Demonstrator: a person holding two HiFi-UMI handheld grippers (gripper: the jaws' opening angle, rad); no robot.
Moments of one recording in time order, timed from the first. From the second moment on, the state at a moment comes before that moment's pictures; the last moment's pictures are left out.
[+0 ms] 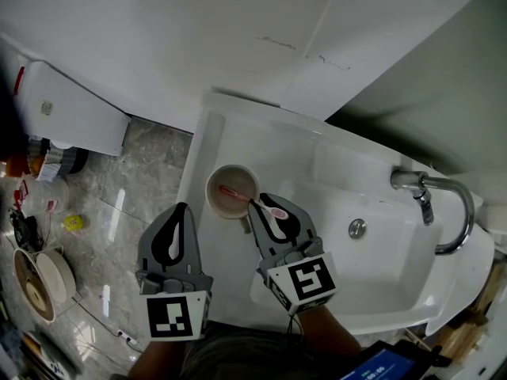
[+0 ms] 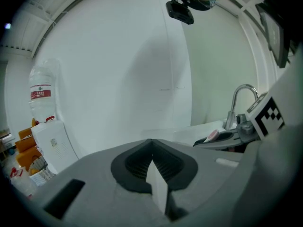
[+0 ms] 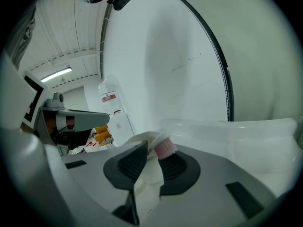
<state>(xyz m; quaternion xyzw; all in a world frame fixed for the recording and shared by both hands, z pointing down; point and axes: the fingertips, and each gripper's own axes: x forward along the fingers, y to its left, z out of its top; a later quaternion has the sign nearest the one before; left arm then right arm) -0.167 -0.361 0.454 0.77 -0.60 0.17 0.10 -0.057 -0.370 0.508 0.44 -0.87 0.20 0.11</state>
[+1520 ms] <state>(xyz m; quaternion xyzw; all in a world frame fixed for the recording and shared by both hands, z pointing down) -0.138 -0.287 0.324 0.78 -0.62 0.08 0.00 -0.048 -0.311 0.346 0.44 -0.90 0.05 0.04</state>
